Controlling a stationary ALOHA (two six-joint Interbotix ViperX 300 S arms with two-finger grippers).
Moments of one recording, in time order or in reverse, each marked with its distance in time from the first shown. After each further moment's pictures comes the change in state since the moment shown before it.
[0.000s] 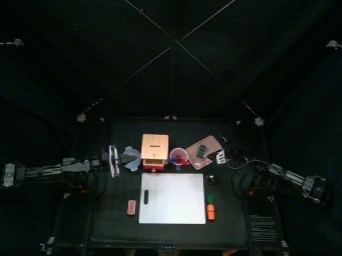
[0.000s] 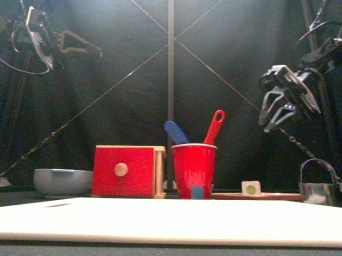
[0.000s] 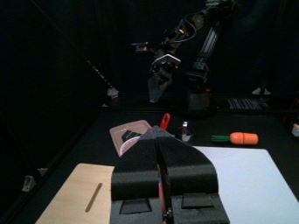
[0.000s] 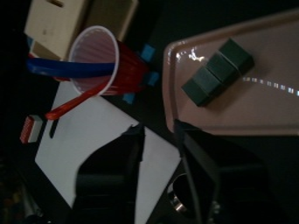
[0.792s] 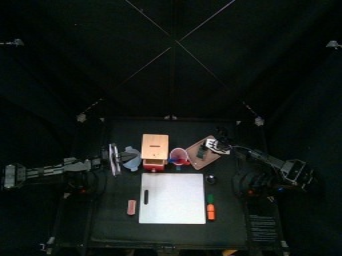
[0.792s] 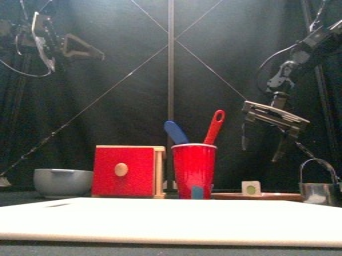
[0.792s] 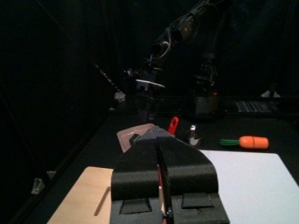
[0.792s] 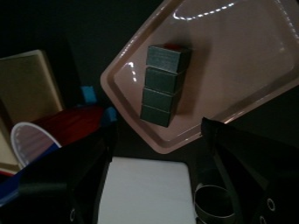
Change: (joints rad) left arm 0.064 0.037 0.009 0.018 -0.046 0.000; right arm -0.051 0.402 -0.285 -0.250 0.222 0.561
